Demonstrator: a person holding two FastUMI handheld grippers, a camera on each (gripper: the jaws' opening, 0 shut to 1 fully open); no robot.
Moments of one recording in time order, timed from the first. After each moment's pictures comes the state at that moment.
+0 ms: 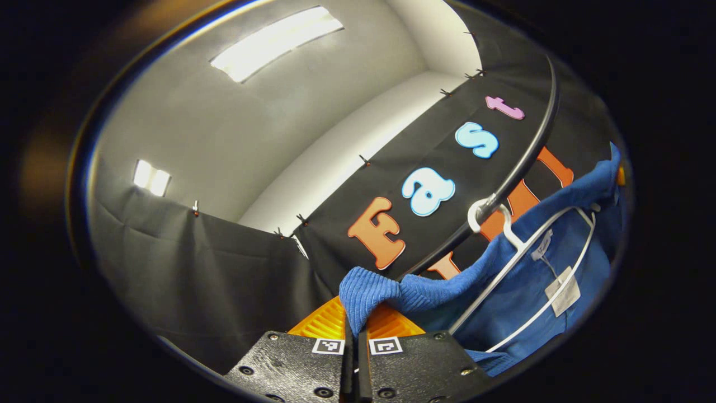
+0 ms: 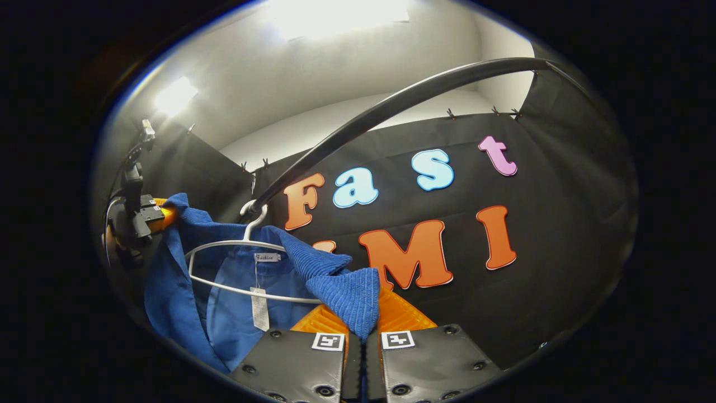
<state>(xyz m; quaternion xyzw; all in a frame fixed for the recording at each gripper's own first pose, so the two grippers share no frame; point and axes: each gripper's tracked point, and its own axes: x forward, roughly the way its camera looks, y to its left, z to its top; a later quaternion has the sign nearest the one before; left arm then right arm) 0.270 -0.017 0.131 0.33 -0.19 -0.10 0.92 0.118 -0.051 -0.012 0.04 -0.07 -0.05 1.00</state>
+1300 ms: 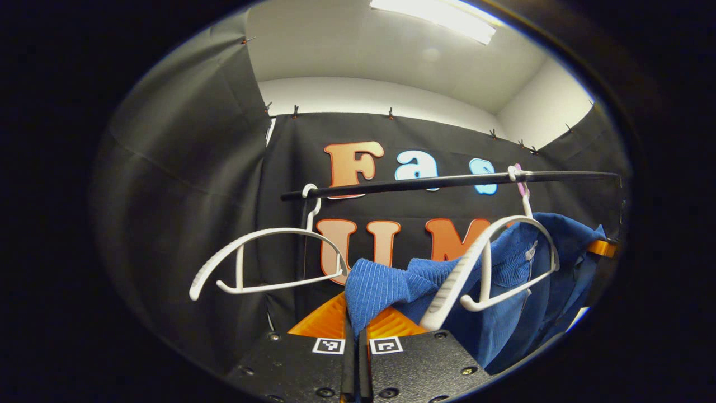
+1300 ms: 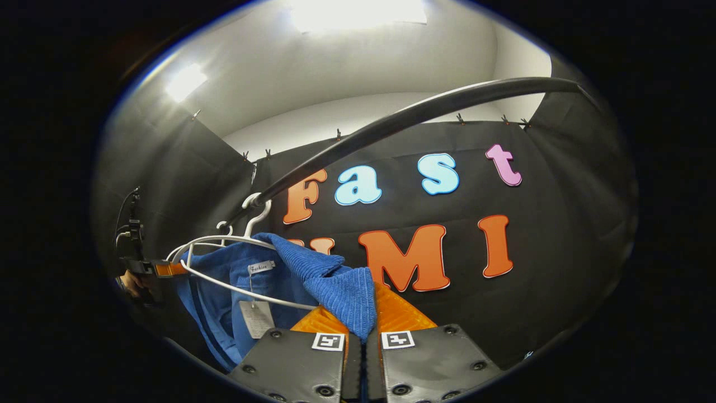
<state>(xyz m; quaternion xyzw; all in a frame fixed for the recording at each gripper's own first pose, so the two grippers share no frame) 0.335 0.033 -0.039 -0.05 -0.01 -0.26 0.96 0.132 -0.033 -0.001 -0.01 -0.07 -0.06 1.00</state>
